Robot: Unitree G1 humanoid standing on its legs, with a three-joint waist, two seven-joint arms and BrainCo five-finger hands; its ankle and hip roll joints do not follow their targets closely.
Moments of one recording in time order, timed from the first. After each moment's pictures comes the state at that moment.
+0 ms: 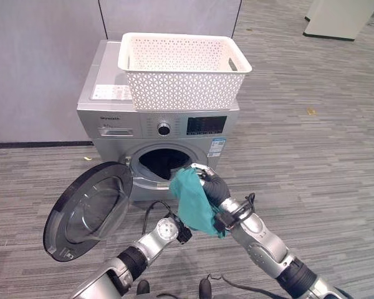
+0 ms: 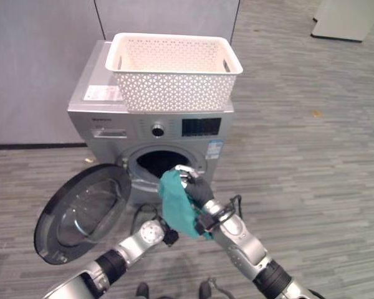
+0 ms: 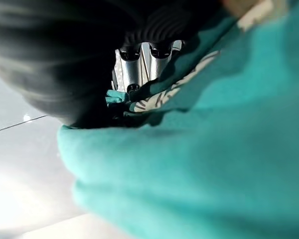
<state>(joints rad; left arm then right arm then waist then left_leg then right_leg) -0.41 0.25 -0.81 0.56 -0.15 -0.13 -0.01 -0.23 -0.38 0.62 -0.06 0.74 -0.15 0.01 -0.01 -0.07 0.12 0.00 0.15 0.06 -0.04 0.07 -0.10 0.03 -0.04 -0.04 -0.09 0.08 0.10</state>
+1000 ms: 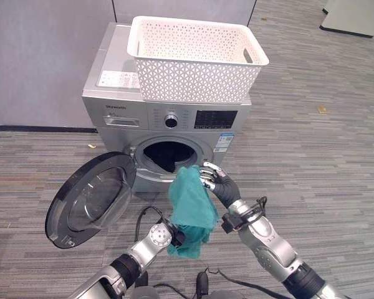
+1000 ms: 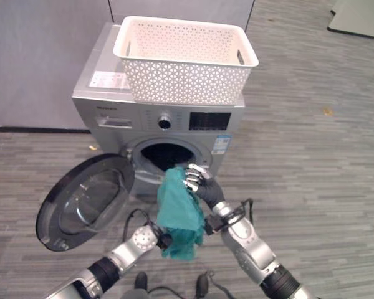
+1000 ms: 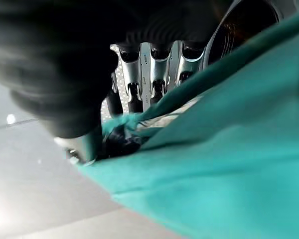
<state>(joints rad) -0.32 0.26 -0.74 0.57 -0.16 -0.17 0.07 -0.17 -0.45 0.56 -0.04 0.57 -0.18 -0.02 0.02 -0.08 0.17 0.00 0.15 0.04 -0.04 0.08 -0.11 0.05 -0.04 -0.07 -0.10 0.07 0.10</state>
